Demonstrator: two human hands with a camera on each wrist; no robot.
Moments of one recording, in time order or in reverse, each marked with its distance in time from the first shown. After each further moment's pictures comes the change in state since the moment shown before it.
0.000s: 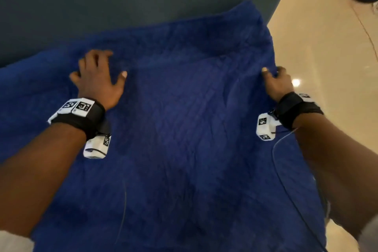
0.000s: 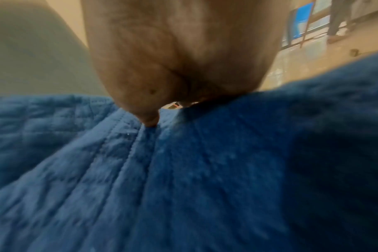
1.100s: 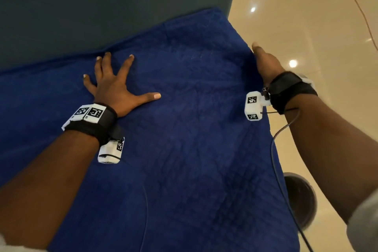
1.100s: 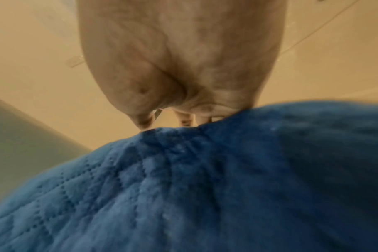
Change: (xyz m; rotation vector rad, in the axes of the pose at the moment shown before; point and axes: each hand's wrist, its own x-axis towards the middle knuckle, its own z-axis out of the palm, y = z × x) left_hand 0.027 0.153 0.082 0.075 -0.373 -0.022; right_hand 0.110 0.021 -0.042 0.390 -0.216 0.162
